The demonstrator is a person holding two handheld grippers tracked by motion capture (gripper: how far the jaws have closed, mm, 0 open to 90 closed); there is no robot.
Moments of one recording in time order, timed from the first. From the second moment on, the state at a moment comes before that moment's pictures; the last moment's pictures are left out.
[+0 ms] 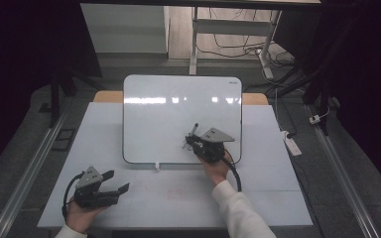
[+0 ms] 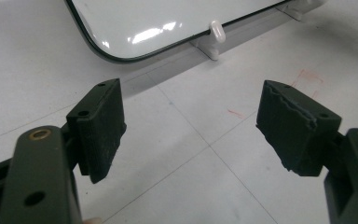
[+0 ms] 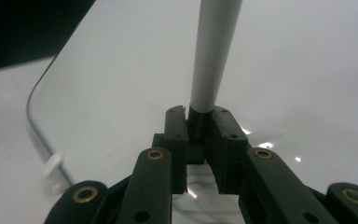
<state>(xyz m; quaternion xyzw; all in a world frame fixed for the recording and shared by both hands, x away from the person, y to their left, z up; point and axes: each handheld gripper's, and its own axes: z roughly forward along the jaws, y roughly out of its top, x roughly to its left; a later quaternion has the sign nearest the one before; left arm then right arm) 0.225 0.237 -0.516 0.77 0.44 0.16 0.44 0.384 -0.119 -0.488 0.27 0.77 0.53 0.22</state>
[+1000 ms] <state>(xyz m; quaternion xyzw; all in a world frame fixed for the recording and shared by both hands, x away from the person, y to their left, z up) 0.226 0.235 -0.518 0.77 0.44 0.16 0.43 0.380 -0.126 -0.490 0.27 0.77 0.53 0.23</state>
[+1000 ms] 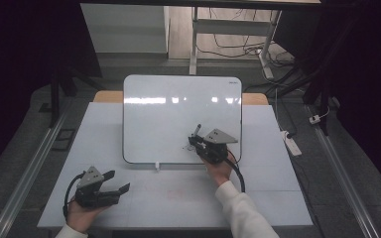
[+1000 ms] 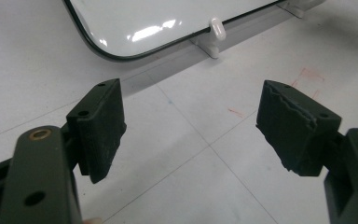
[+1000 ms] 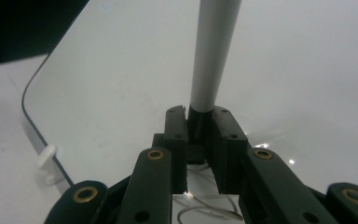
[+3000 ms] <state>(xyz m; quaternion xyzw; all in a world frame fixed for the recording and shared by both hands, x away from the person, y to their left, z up) 0.229 0.234 -0.518 0.77 0.44 0.15 0.43 0.368 -0.126 -0.501 0.25 0.79 0.52 0.22</state>
